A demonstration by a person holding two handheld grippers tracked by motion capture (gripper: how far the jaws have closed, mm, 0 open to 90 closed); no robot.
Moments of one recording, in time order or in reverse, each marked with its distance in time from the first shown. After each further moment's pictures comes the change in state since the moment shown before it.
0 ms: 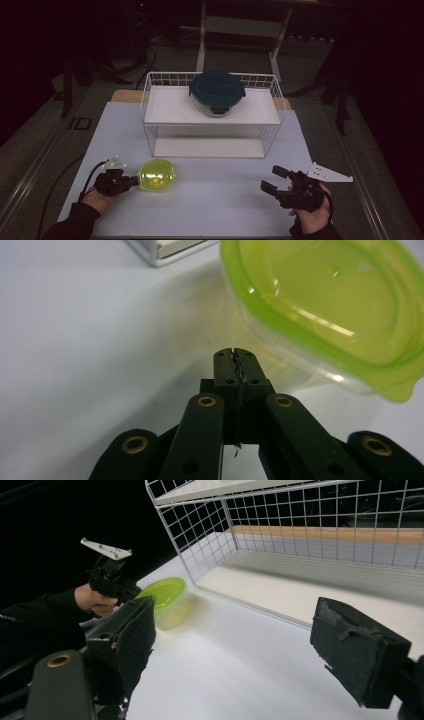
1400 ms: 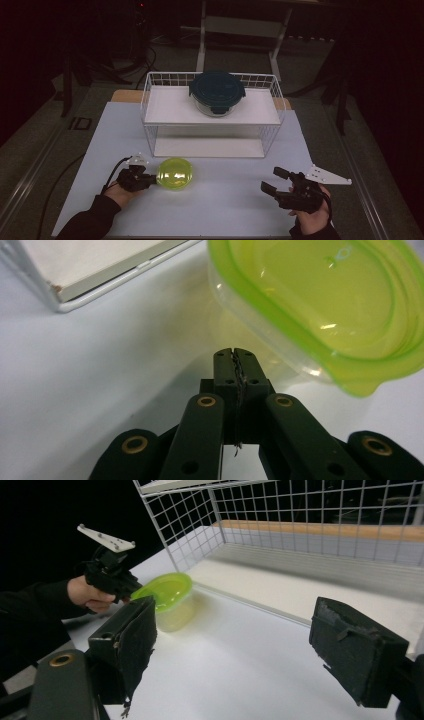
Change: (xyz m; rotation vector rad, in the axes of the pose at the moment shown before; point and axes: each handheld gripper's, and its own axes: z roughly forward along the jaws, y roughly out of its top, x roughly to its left) left arm -0.027 0.029 0.040 0.041 -0.069 0.046; right arm -0.003 -0.007 0.000 0.017 -0.052 -0.030
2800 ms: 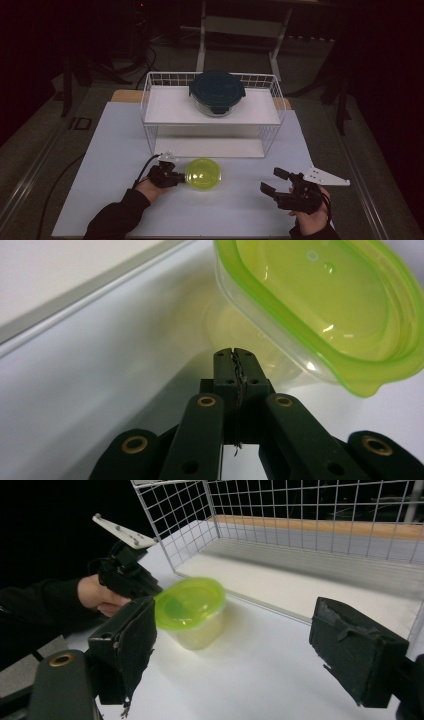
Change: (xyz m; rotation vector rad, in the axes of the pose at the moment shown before) left arm -0.039 0.041 0.059 -0.004 -0.120 0.030; right arm 0.000 -0.003 0.002 0.017 -0.023 -0.018
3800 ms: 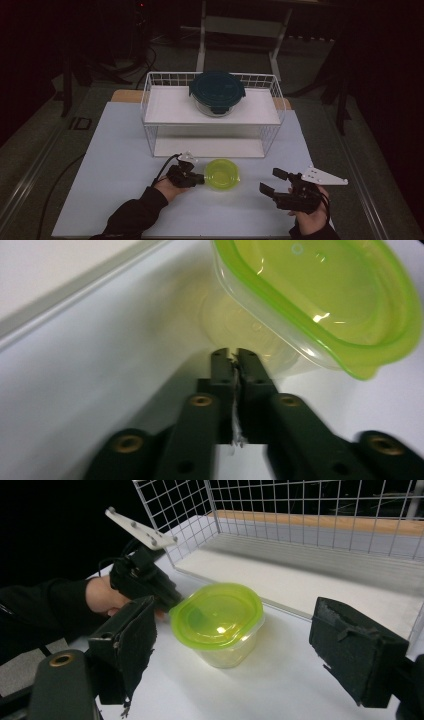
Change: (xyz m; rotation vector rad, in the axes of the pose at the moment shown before) left arm -0.022 0.024 0.028 0.008 -0.045 0.032; right arm -0.001 -0.001 0.003 0.017 0.002 -0.006
